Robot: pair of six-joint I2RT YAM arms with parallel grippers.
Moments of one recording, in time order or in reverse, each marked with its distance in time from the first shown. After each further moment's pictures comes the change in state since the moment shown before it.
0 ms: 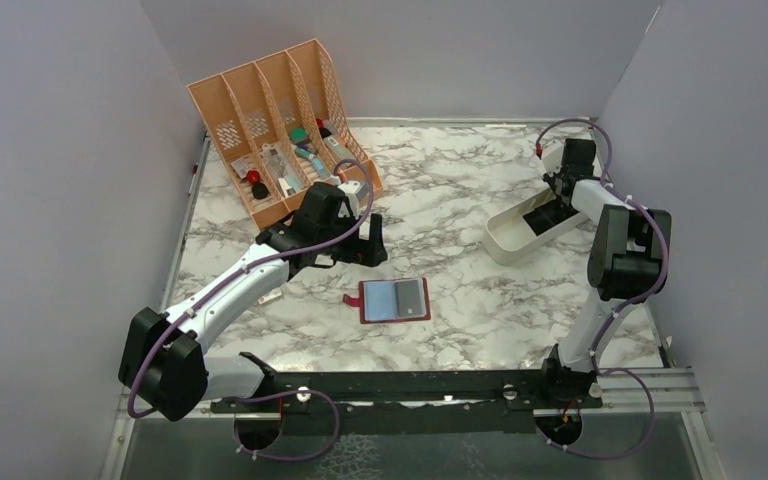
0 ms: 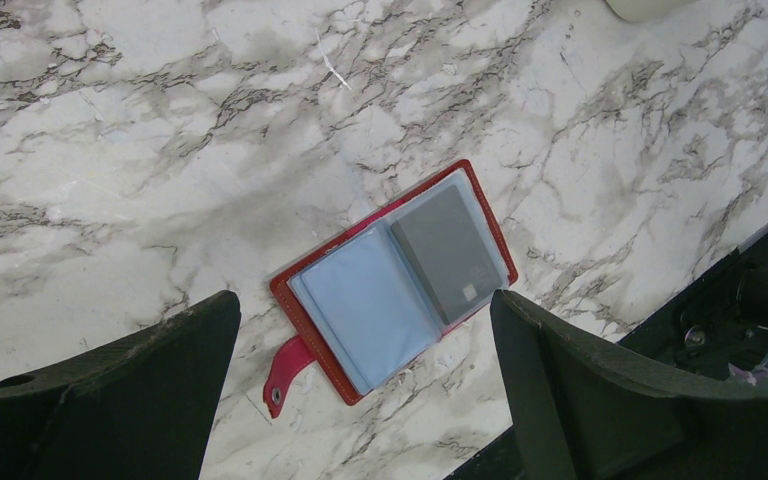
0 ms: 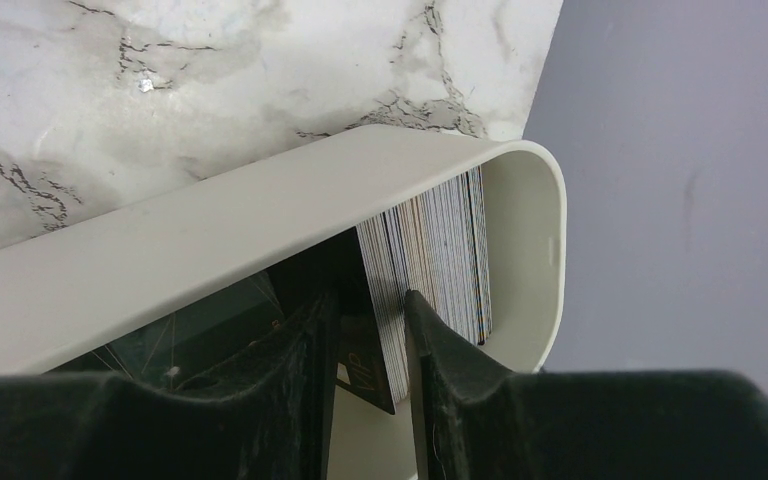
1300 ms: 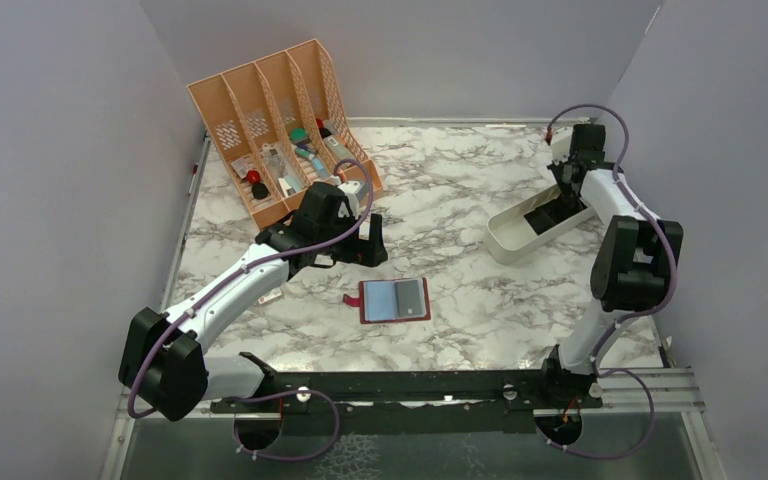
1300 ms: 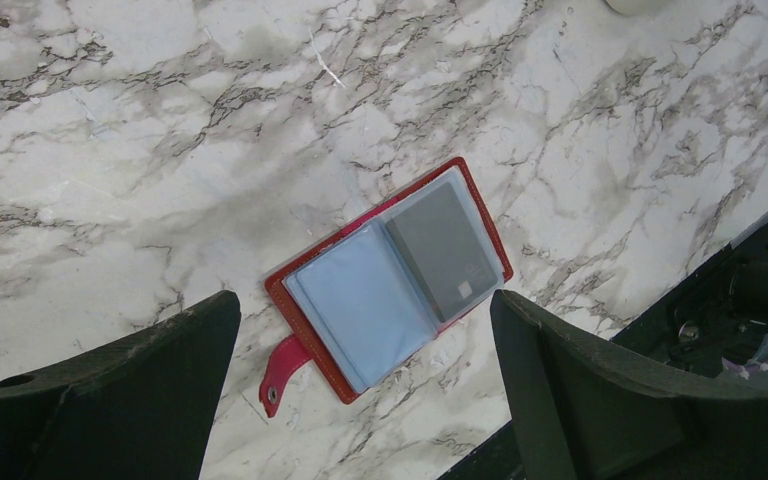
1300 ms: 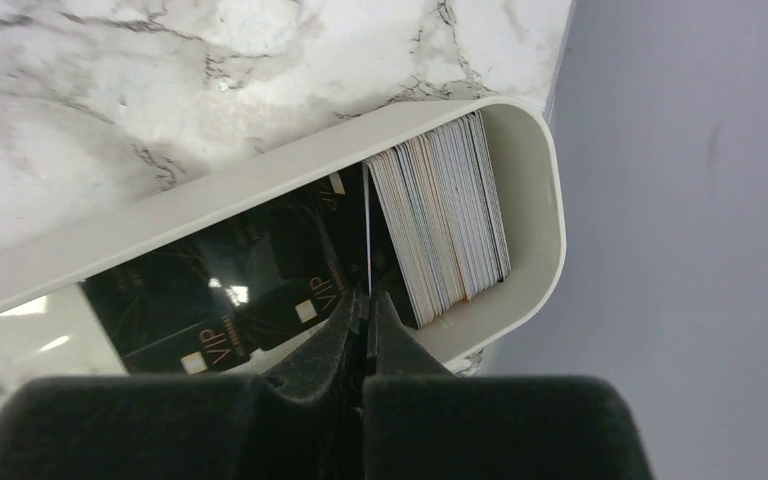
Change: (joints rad) left arm 0.005 0.000 0.000 0.000 0.016 0.000; right arm 0.000 -0.074 0.085 -0.211 -0.076 0.147
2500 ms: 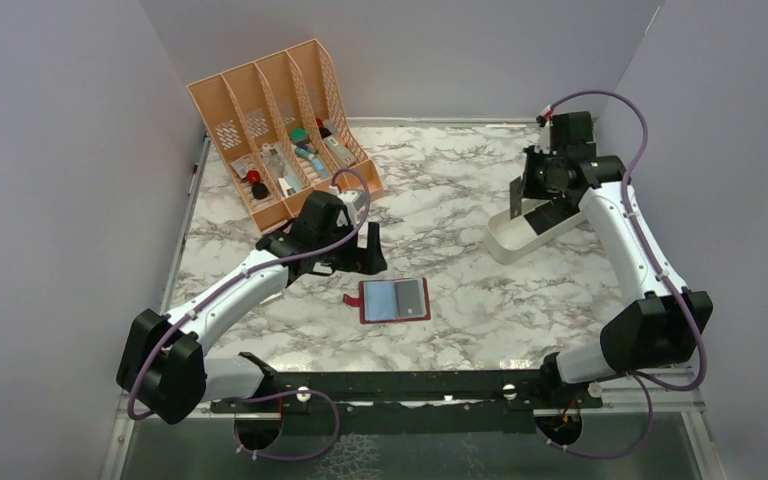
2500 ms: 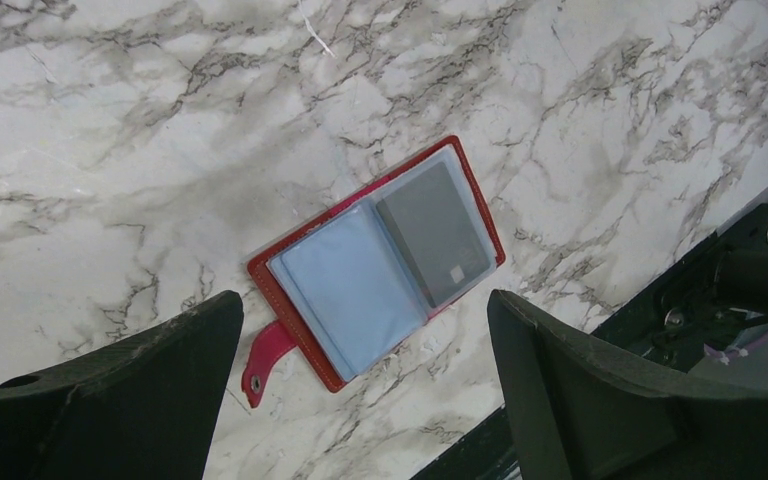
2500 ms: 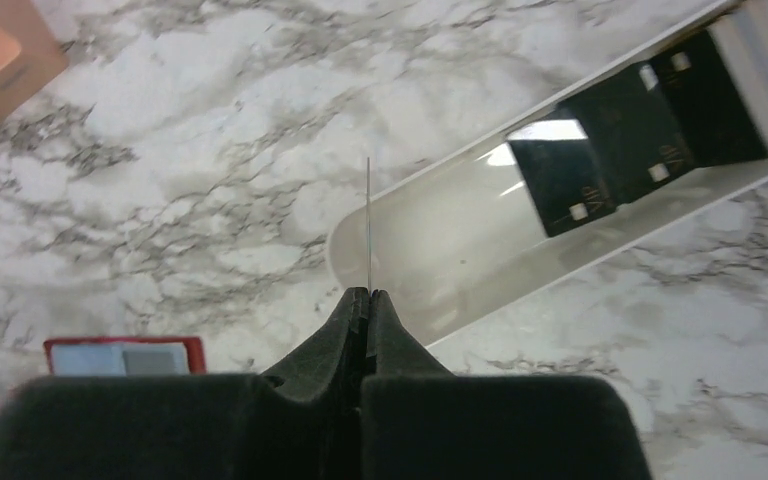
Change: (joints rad) left arm 0.000 -0.009 -0.046 0.016 0.033 -0.046; right arm 0.241 -0.369 0.117 -0.459 -0.193 0.753
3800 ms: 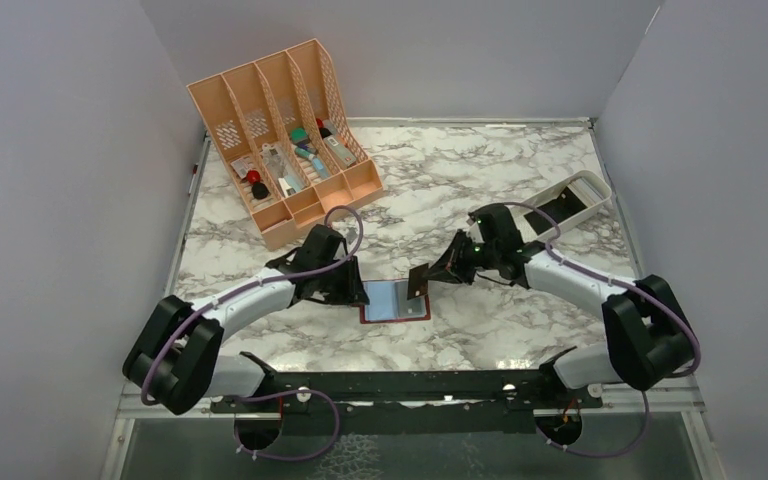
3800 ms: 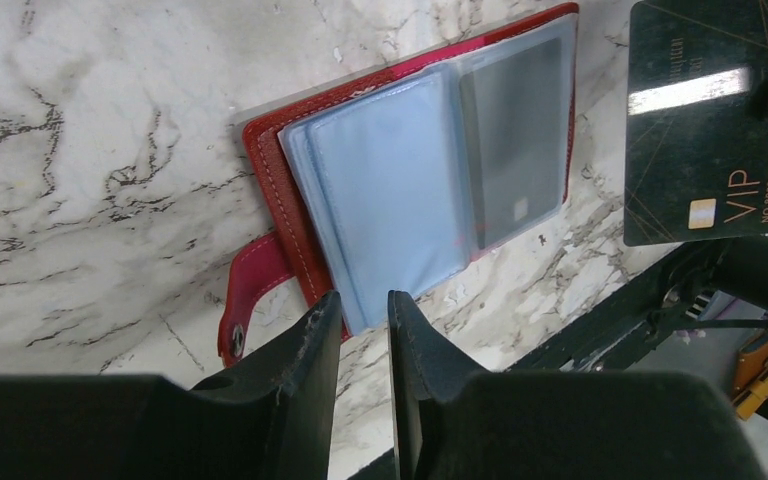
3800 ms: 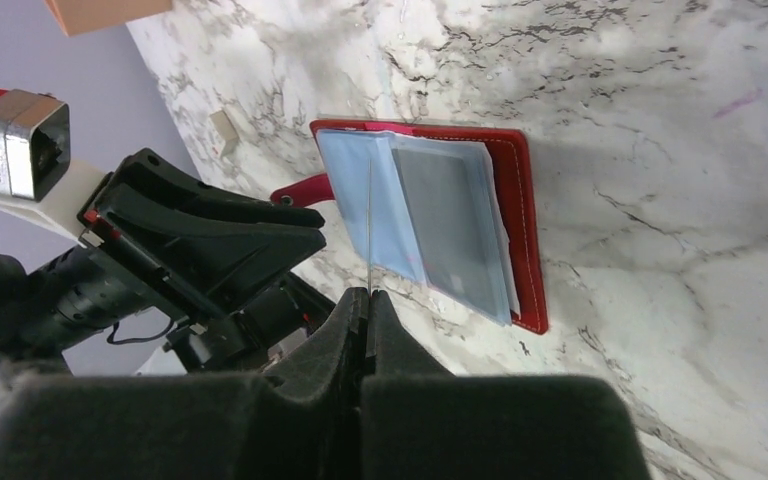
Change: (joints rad) left arm 0.000 0.032 -0.283 0.142 0.074 -0.218; right arm 0.370 -0.087 -0.762 0.686 -0.504 0.849
